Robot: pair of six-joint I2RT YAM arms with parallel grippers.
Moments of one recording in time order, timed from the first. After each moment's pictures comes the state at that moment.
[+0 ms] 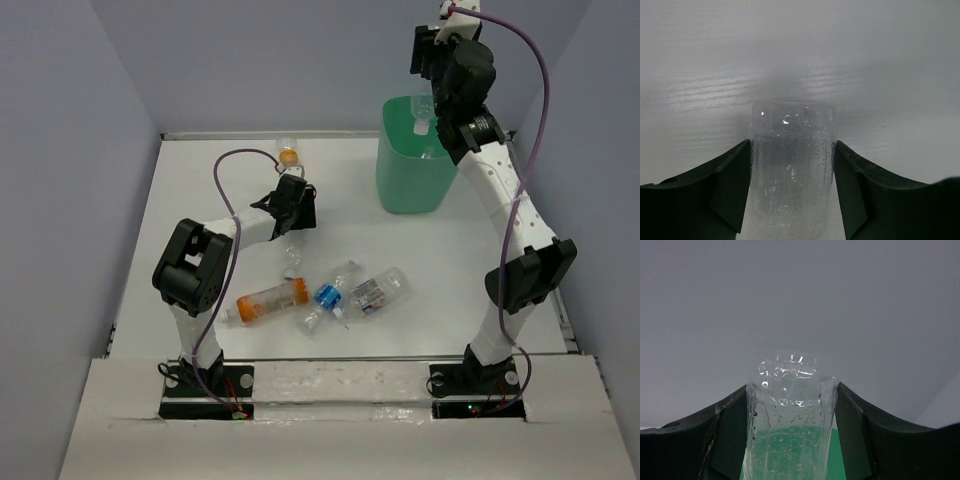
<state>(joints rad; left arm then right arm) -0.50 1.85 1.14 -0.08 -0.17 -0.43 0.38 1.78 2.06 -0.02 0.35 -0.18</state>
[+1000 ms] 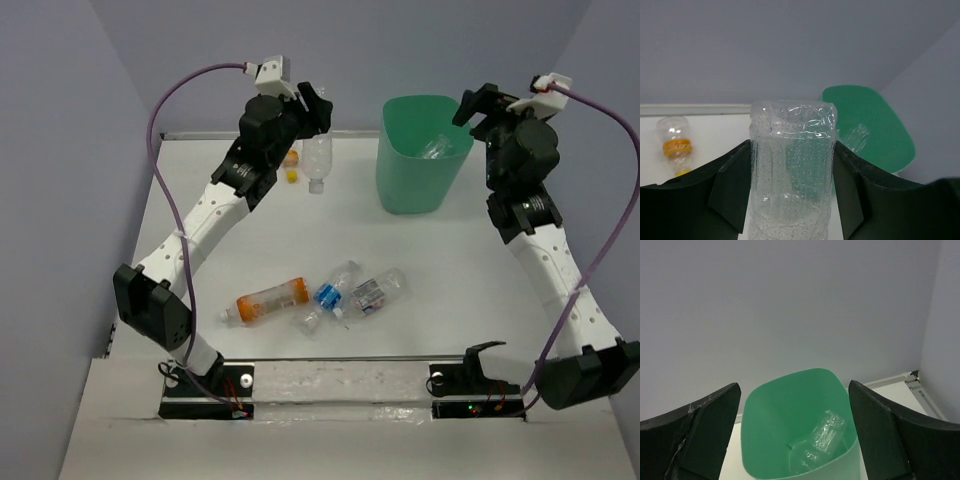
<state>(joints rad) -0.53 1.57 1.57 -0.05 -0.16 -0.44 0.22 1.27 1.41 0.07 0.37 0.19</state>
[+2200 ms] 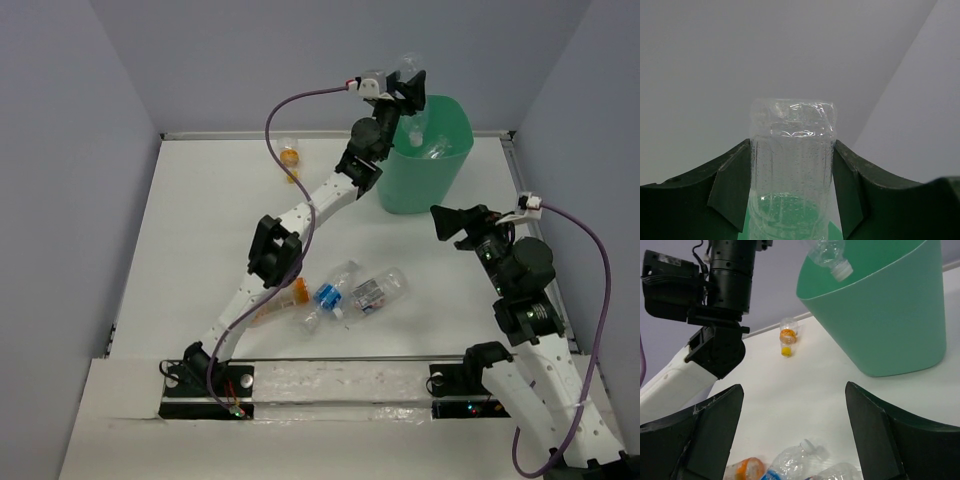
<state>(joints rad) -0.76 2.58 2.56 0.65 -0.35 -0.33 0.22 0.56 0.63 -0.01 -0.06 0.59</state>
